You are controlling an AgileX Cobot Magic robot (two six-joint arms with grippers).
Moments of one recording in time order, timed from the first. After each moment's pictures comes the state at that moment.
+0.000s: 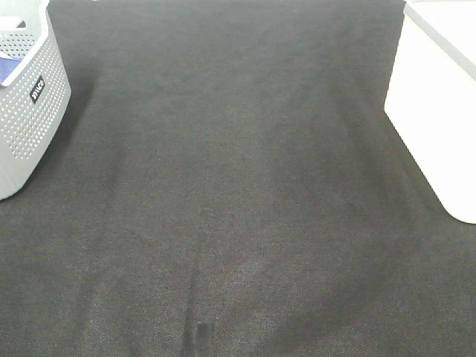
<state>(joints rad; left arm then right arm) 0.06 0.00 -0.51 -0.07 1.05 0.15 0.03 0.00 -0.51 0.08 1.08 -0.07</state>
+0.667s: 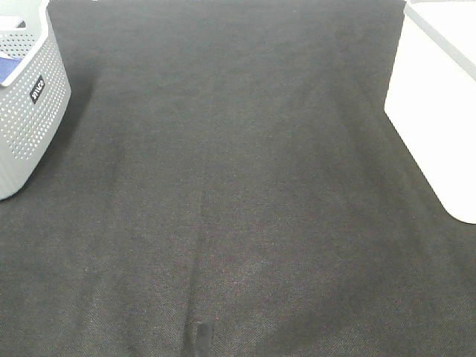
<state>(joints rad) 0.06 0.00 -0.51 -0.07 1.05 0.15 0.05 0.00 -0.50 0.07 1.07 -0.06</state>
